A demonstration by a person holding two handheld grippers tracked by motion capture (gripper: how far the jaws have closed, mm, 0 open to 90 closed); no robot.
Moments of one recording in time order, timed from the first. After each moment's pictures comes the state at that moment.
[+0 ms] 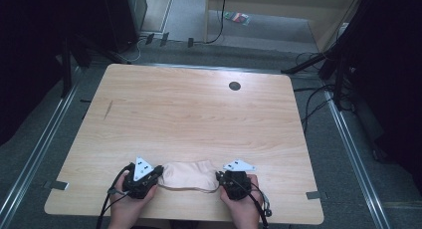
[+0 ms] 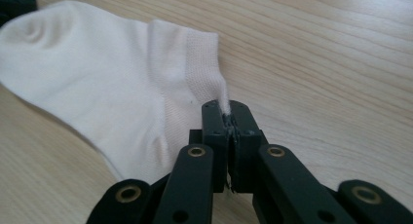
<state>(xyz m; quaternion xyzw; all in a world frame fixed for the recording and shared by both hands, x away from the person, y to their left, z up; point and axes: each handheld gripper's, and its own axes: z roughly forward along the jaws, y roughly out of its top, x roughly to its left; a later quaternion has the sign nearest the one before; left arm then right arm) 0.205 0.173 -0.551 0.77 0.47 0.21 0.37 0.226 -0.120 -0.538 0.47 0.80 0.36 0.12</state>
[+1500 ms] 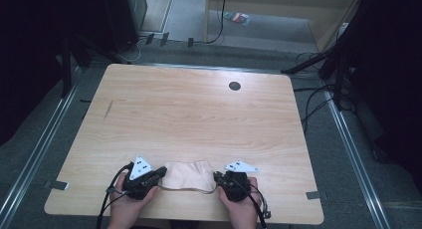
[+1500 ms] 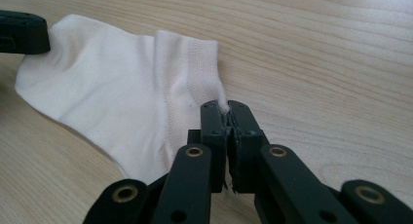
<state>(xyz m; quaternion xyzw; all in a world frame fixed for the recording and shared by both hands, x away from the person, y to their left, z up) 0.202 0.172 -0.540 0.77 0.45 0.17 0.41 0.222 -0.119 -0.538 0.49 0.78 0.38 0.10</state>
